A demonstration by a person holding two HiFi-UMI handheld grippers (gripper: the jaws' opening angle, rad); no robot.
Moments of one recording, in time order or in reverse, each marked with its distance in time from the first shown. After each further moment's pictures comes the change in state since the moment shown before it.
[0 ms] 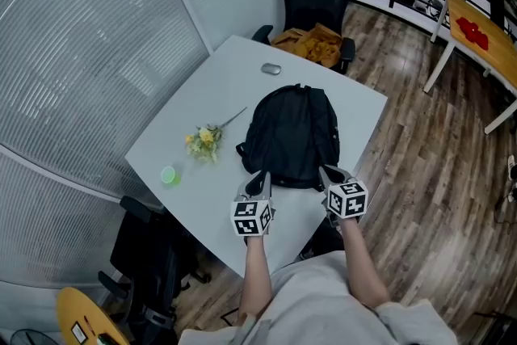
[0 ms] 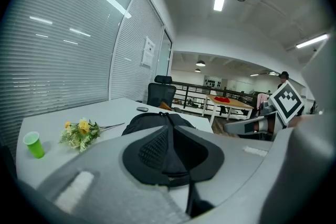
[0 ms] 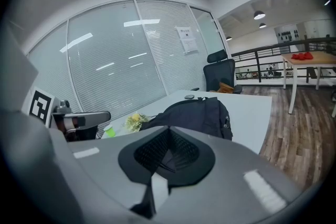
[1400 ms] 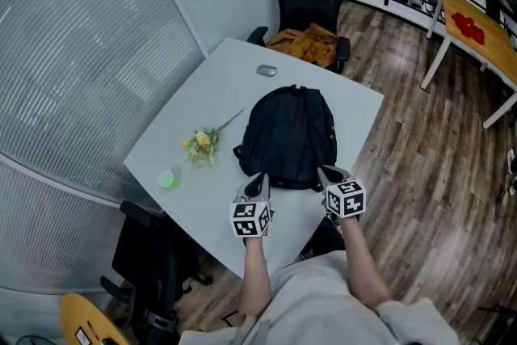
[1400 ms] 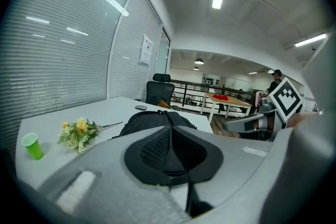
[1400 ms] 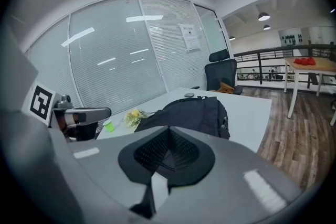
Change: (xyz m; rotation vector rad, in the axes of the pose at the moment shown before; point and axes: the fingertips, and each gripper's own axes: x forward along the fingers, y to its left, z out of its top) left arm 0.004 -0.003 -0.005 0.012 0.022 -0.015; right arm -0.001 -0.004 -0.003 -0.045 0.037 -0.004
